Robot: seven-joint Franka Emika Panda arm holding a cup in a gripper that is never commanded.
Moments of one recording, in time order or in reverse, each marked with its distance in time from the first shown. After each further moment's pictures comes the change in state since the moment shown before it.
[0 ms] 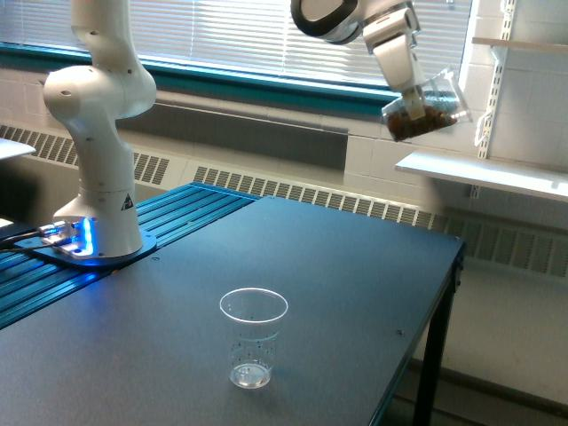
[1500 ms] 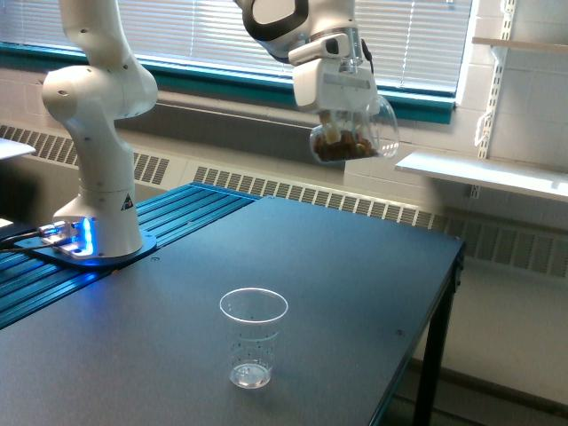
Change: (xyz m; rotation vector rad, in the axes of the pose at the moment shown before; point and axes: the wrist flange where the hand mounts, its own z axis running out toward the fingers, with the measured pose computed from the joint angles) arm -0.043 0.088 -0.004 -0.243 0.018 0.289
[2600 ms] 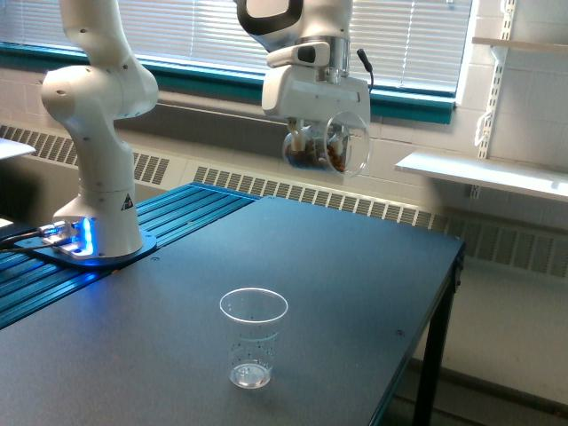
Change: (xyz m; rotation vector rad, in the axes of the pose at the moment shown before) arm 0.014 0.030 0.014 -0.202 -0.030 0.237
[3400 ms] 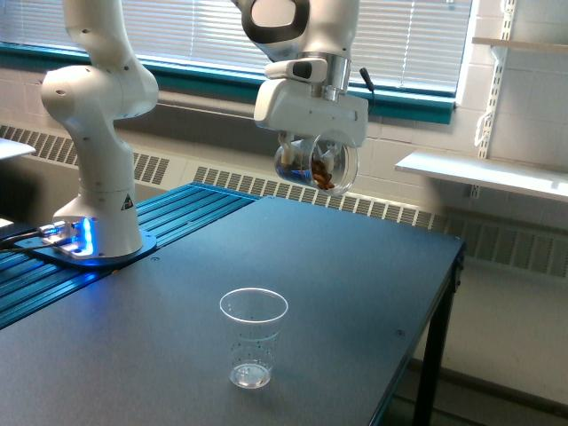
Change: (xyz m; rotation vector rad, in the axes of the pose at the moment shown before) arm 0.008 0.002 0.024 -0.098 0.006 0.070
